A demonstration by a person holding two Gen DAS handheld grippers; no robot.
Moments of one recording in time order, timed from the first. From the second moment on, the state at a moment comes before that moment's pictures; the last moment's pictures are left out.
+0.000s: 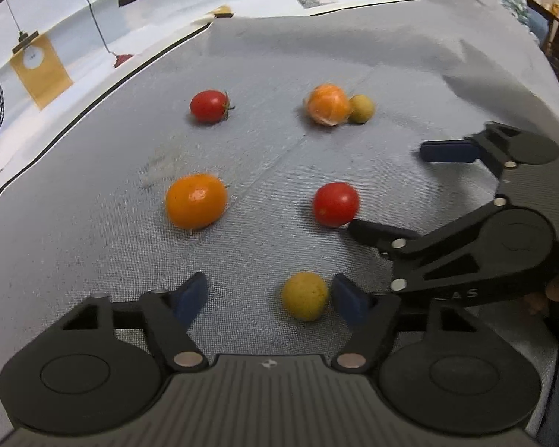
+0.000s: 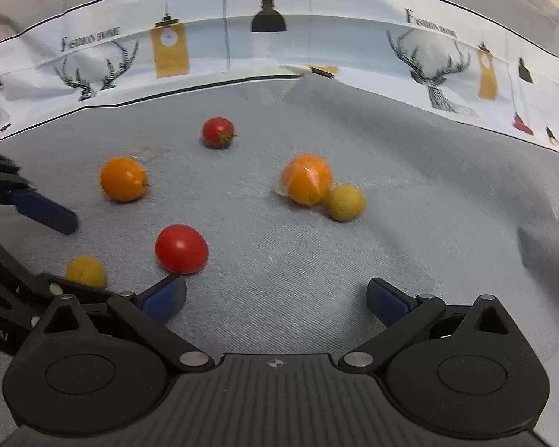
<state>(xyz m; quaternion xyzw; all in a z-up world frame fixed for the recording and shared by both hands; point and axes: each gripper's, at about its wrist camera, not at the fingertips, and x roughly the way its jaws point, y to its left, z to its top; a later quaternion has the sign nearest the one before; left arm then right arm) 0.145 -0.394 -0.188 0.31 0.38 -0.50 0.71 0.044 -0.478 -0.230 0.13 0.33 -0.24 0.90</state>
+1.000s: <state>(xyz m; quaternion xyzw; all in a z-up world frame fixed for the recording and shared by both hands) 0.076 -0.213 -0.022 0.18 0.41 -0.33 0.83 -0.032 -0.386 -0.107 0.22 0.25 -0.22 0.92</state>
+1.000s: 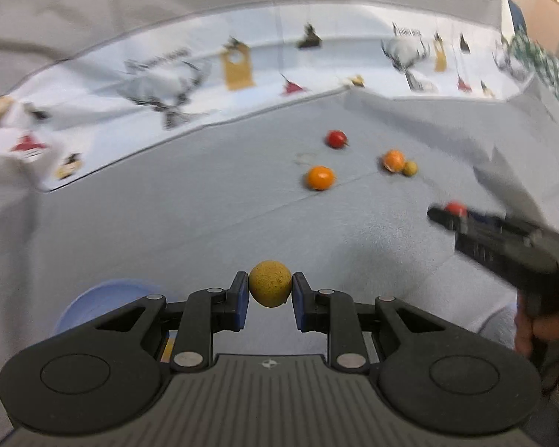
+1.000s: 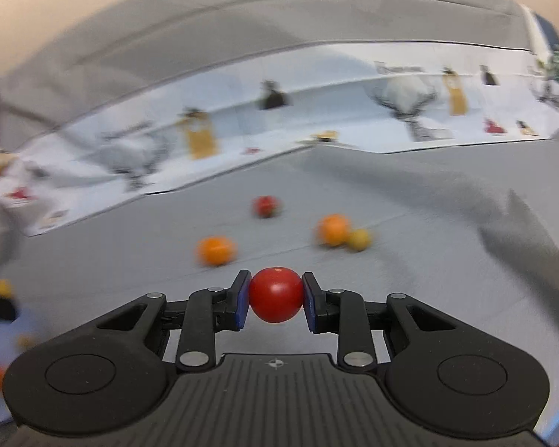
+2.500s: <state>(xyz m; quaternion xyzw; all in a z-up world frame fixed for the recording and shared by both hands) 0.005 0.018 0.034 0.04 0.39 -0.23 0.89 -0.055 -0.144 0.007 0.07 0.28 0.00 0.96</state>
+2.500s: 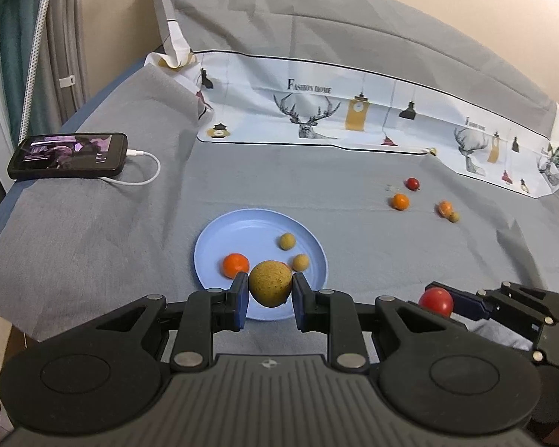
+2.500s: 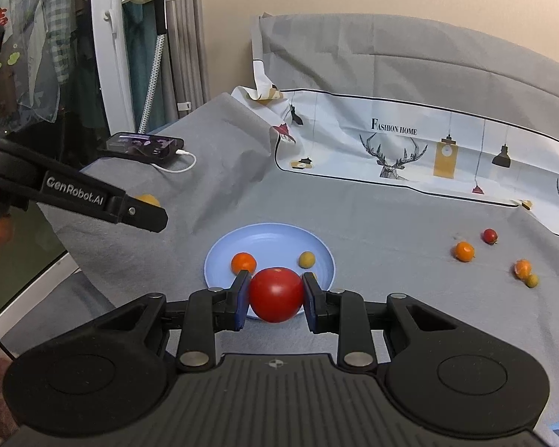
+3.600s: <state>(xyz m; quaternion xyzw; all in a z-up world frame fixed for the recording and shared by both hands) 0.166 -0.026 -0.077 0.10 0.47 -0.17 0.86 0.100 -0.148 -0.071 0.06 0.37 0.04 0.93</state>
